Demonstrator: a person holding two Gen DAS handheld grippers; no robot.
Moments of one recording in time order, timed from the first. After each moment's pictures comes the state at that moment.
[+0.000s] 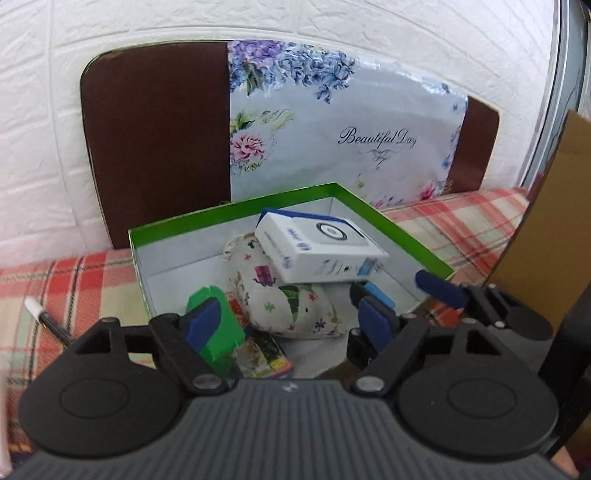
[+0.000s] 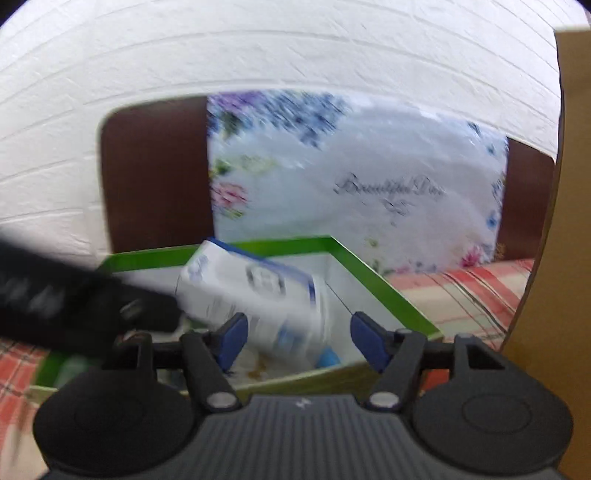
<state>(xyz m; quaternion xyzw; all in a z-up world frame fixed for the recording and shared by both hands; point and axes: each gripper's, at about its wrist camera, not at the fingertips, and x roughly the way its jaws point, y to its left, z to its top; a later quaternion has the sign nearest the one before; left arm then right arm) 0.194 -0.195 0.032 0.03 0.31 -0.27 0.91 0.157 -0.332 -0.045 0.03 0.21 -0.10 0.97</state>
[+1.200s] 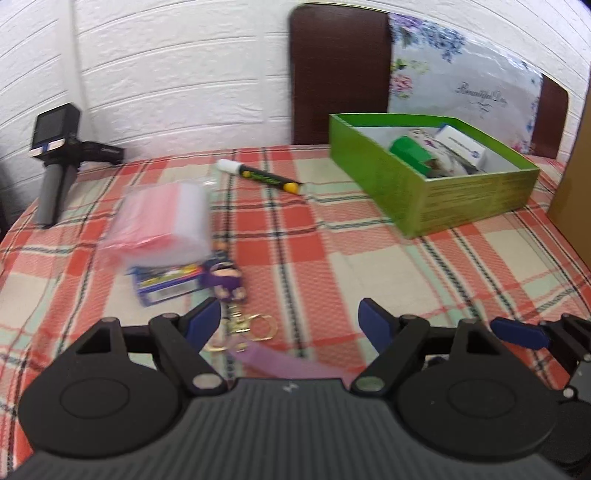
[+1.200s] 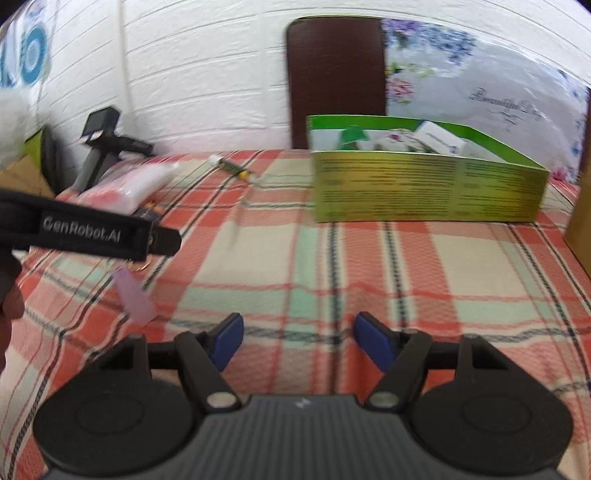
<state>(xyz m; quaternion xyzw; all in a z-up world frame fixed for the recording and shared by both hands) 0.087 -0.026 -0.022 0.05 0.33 -0.10 0.94 0.028 -0.170 -0.084 -0.01 0.33 0.06 0.94</state>
